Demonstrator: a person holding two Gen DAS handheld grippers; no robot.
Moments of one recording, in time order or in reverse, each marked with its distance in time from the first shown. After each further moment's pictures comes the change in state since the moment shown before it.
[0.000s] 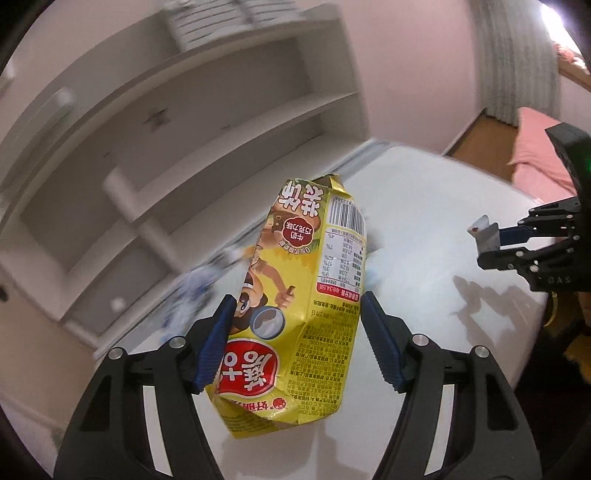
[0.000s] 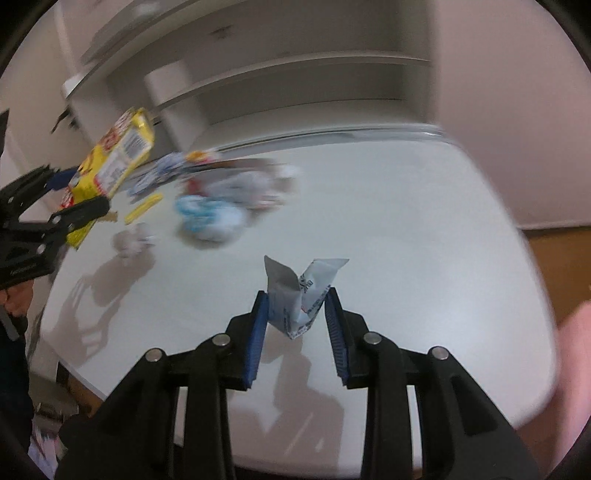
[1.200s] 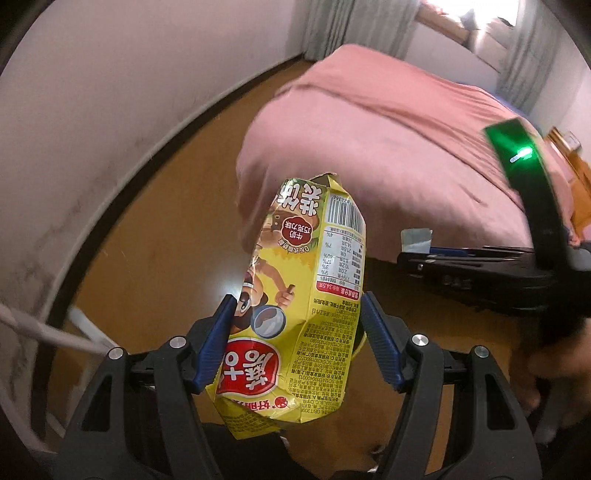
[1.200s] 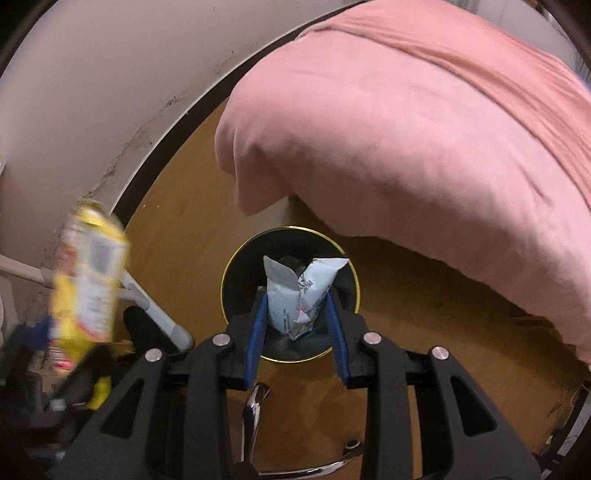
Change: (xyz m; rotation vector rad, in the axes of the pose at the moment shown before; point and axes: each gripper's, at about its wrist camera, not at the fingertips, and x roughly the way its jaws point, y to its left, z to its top) left arm 0.157 -0.527 0.040 0.186 0.211 -0.699; right arm -0.078 -0.401 -0.295 0.897 0.189 -0.538
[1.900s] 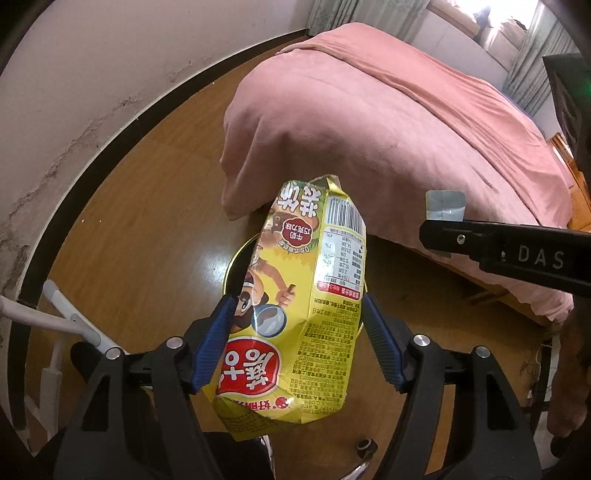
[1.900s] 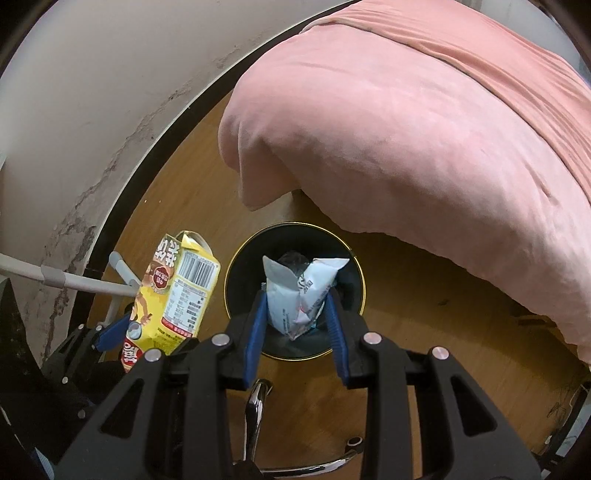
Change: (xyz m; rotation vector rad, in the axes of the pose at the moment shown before) left arm 0.060 0.006 -0.017 -0.033 0.070 -0.033; right arm 0.002 0.008 0.000 -0.002 0.012 0.005
